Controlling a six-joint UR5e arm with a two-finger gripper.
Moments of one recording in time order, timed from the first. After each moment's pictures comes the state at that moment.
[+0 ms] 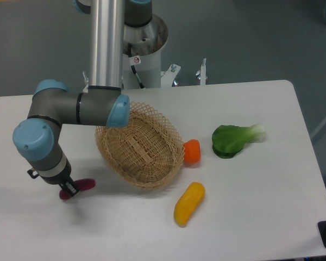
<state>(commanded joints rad) 1.90 -2.11 -1.57 -0.99 1.57 0.72</state>
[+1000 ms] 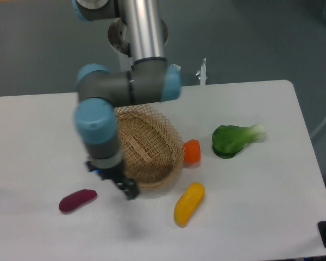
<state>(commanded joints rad) 2.30 -1.97 -1.57 -1.00 1.58 0.99</state>
